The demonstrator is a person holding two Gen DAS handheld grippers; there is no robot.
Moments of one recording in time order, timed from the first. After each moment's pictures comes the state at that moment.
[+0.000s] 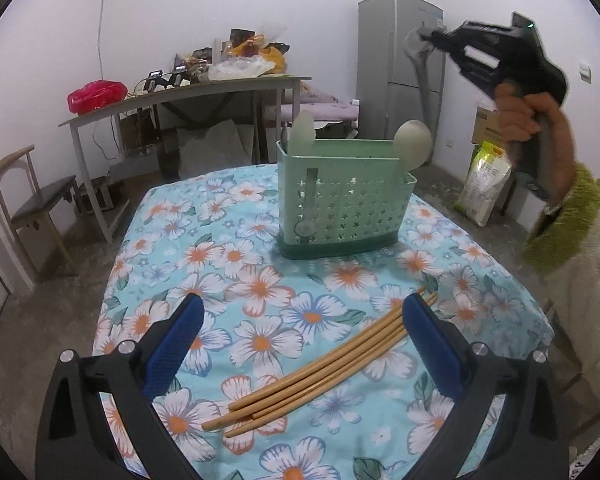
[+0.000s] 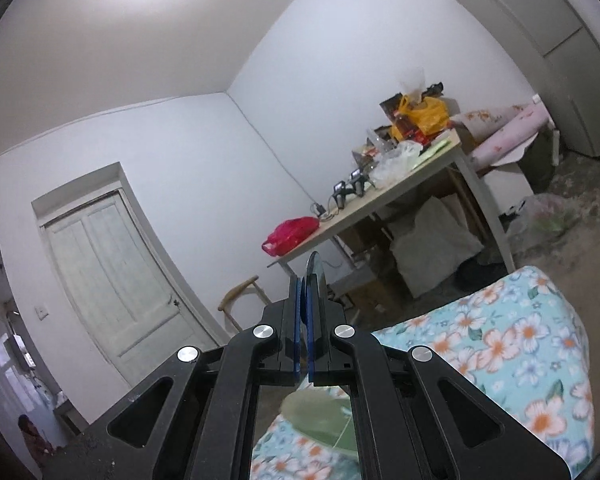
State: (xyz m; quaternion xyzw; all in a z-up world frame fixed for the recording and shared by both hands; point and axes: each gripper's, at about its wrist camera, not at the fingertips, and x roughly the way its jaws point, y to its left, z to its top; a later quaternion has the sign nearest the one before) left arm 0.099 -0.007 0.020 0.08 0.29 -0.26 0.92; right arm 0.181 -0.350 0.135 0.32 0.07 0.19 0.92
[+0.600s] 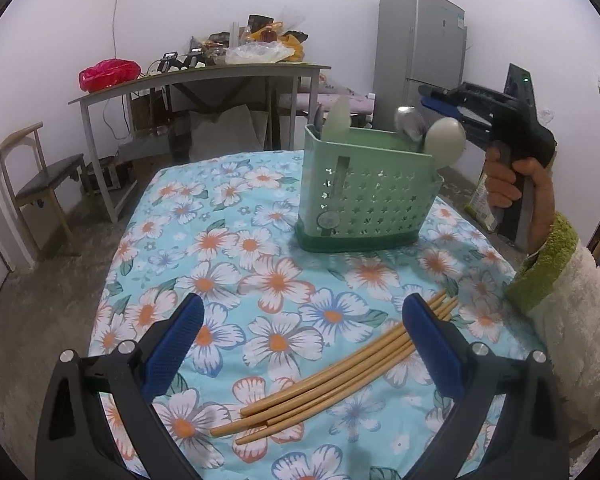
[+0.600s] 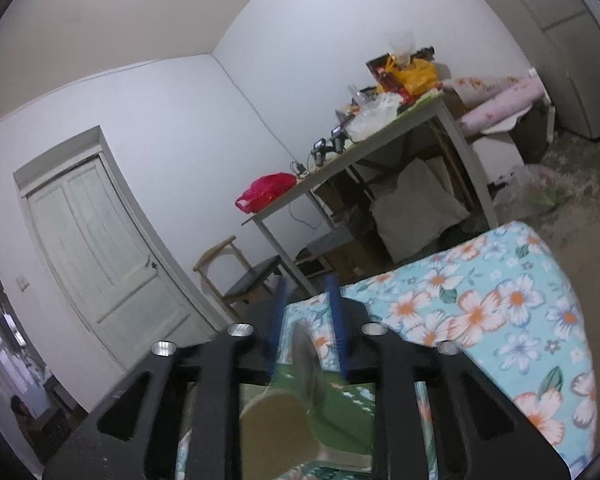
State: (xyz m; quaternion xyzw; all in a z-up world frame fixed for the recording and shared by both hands) left arm 0.121 -0.001 0.009 0.06 0.31 -0.24 0.92; right arm 0.208 -0.351 0.071 0.29 0.13 0.19 0.93
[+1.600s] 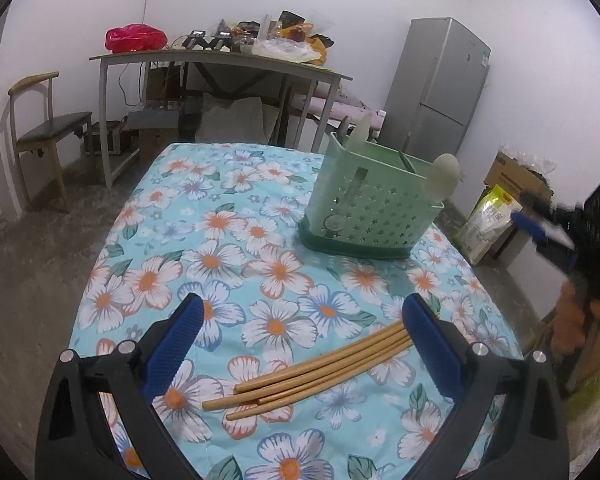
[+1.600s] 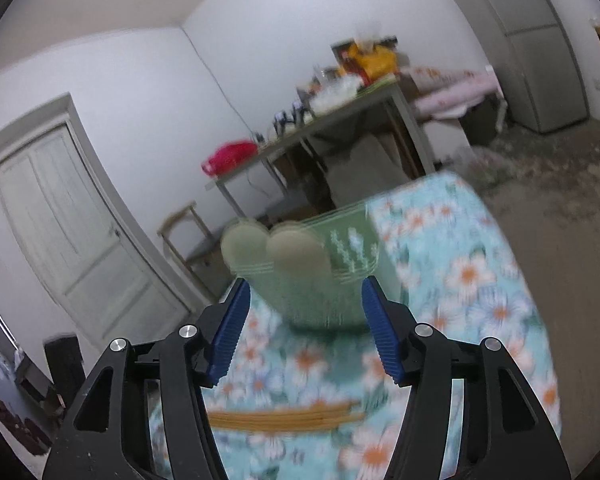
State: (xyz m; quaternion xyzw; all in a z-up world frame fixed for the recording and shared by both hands) left arm 0.116 0.033 0.010 -0.04 0.33 -0.24 0.91; right arm 0.073 -0.307 0.049 0.26 0.23 0.10 0.93
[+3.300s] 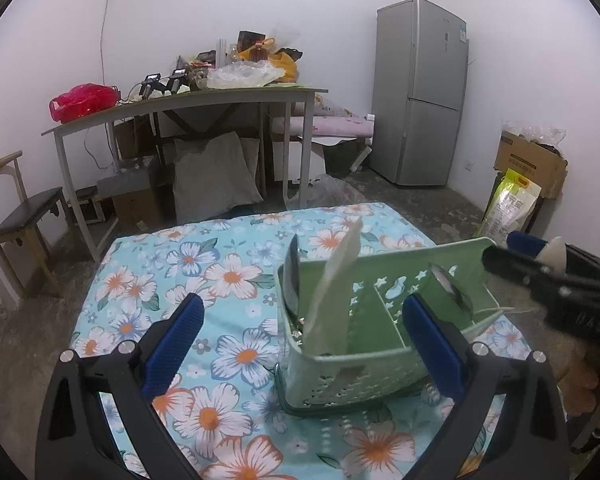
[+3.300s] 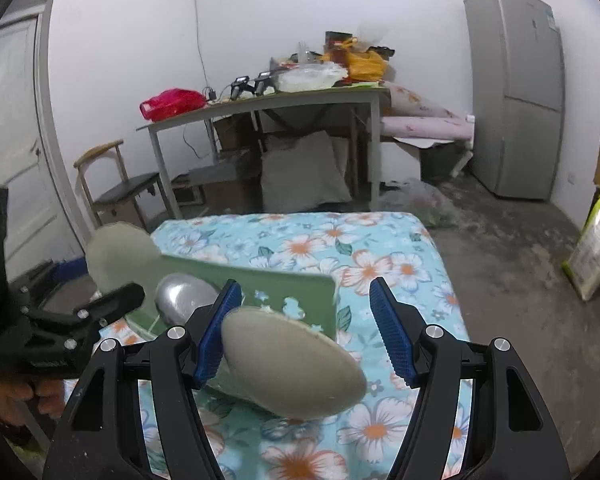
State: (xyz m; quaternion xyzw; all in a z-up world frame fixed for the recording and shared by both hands) left arm 0.268 -0.098 0.030 0.05 0.27 -0.25 0.93; right arm 0.192 -0.294 0.049 0.08 0.26 -0.01 0.96
